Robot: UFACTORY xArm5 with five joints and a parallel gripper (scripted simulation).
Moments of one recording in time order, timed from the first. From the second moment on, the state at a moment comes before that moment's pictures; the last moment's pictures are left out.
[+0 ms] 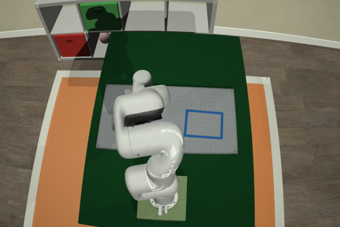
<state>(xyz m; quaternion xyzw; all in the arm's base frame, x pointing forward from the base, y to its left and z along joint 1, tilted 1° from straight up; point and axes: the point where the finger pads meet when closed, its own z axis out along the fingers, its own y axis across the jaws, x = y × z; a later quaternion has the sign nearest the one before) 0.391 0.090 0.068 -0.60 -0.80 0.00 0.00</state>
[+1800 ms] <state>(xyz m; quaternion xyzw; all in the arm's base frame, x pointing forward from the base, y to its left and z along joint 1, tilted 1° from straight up) 0.395 0.185 0.070 -0.72 -0.70 0.01 0.00</state>
